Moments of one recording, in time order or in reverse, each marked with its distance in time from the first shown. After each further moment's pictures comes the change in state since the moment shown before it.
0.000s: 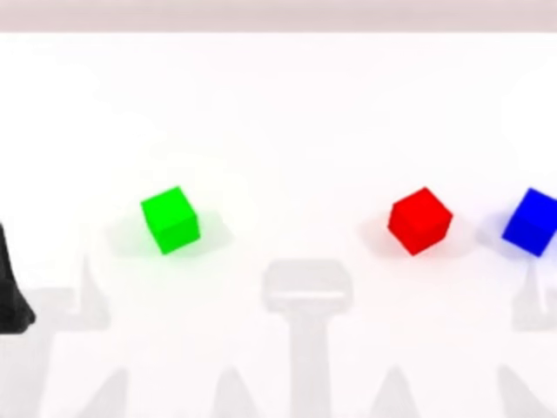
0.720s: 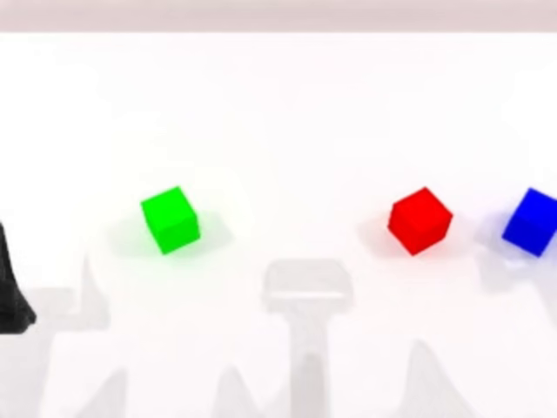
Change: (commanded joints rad) left arm 0.000 0.000 0.000 0.000 0.000 0.000; right arm 0.122 0.575 0.533 -0.356 -0.001 -0.037
